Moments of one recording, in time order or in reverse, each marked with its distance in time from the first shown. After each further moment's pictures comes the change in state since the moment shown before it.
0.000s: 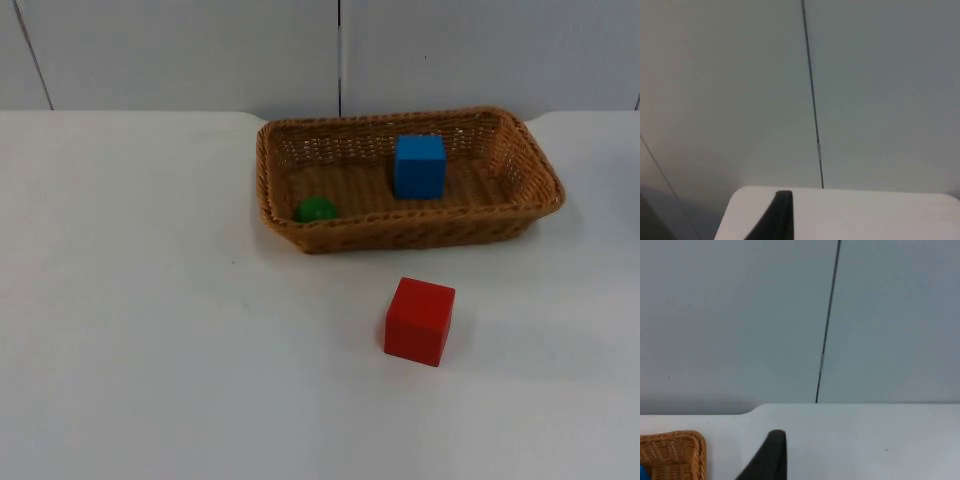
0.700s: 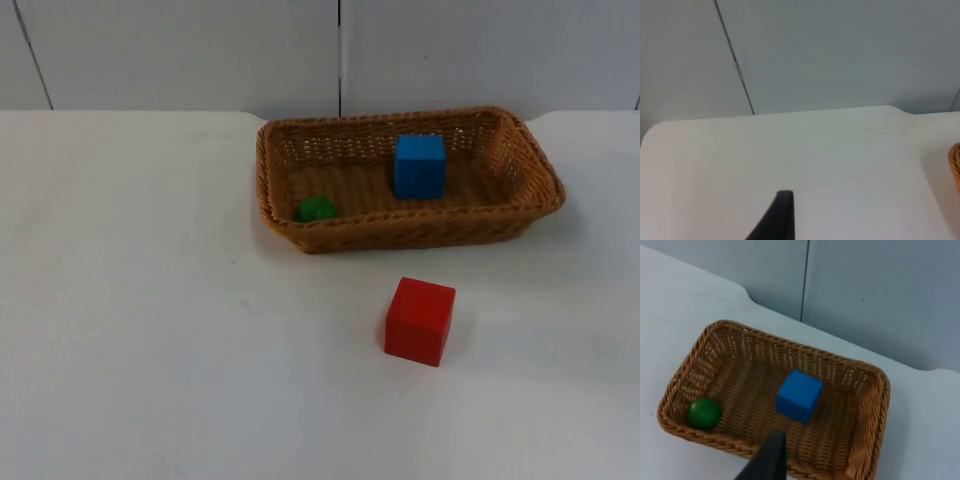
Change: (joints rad) right arm 0.459 0.239 0.008 -0.058 -0.020 0.021; left arm -0.079 0.238 -0.007 -0.191 0.034 0.145
